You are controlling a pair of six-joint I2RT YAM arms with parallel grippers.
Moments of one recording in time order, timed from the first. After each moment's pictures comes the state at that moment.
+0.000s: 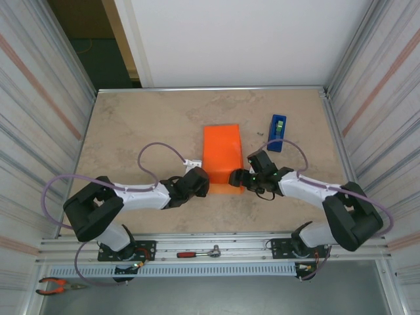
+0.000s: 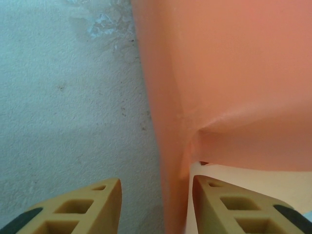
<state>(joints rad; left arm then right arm) -0.95 1.53 0.65 -0.01 -0.35 -0.68 0.59 1.34 0.60 -0.25 -0.17 0.77</state>
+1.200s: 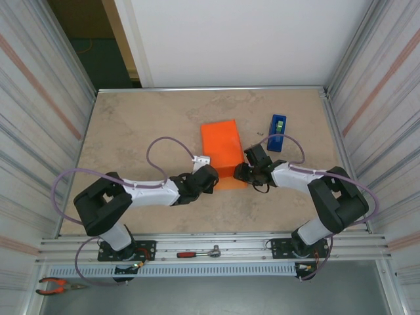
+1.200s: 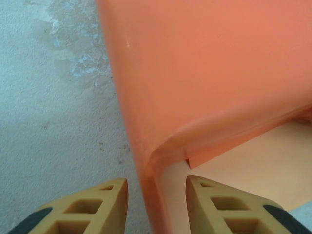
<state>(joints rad) -1.00 1.62 0.78 -0.06 -0.45 -0.66 0.56 1.53 0.69 -0.18 -0.07 0.80</state>
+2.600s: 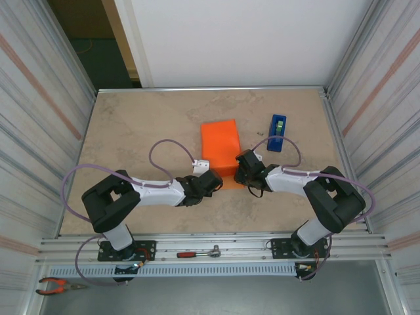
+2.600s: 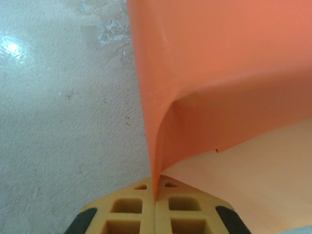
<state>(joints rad) -1.03 1.68 0.81 -0.17 -0.54 -0.74 0.67 1.56 0.68 -0.14 0.14 0.89</state>
